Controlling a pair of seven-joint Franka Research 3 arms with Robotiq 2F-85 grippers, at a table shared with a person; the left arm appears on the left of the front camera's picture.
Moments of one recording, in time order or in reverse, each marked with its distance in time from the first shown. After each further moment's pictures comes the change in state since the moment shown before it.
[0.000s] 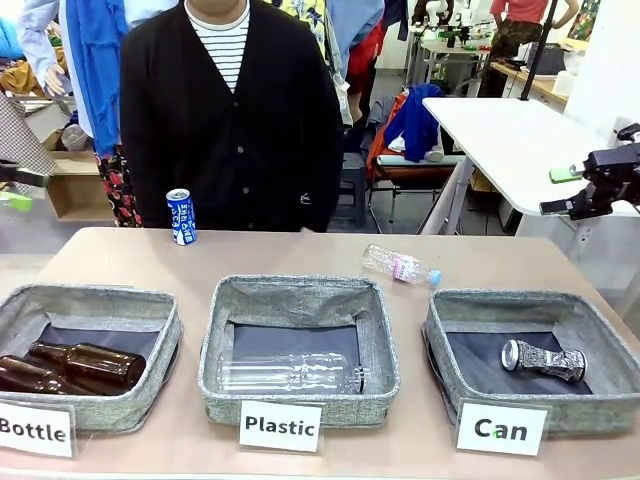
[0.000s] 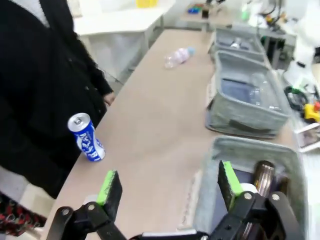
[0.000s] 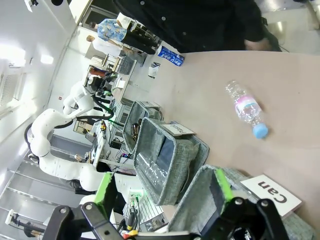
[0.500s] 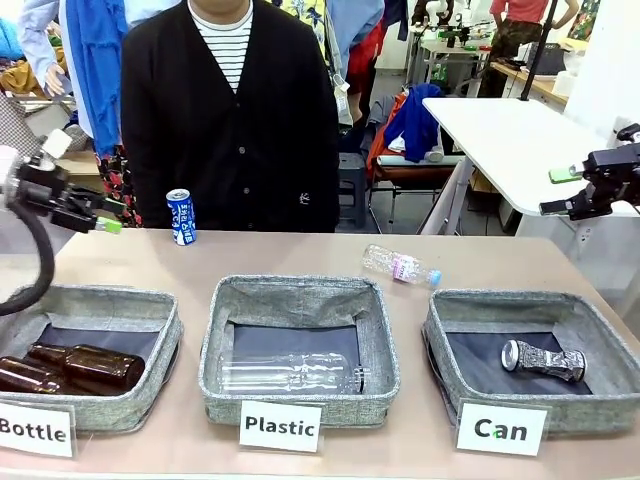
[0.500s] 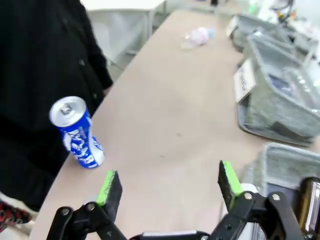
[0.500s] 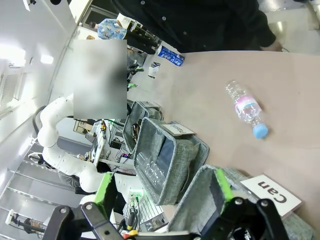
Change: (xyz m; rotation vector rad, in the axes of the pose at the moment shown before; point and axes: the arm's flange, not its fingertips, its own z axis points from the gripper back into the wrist) left arm -0.043 0.062 -0.117 -0.021 0.050 0.094; right arm 0.000 0.000 0.000 0.000 0.000 0.000
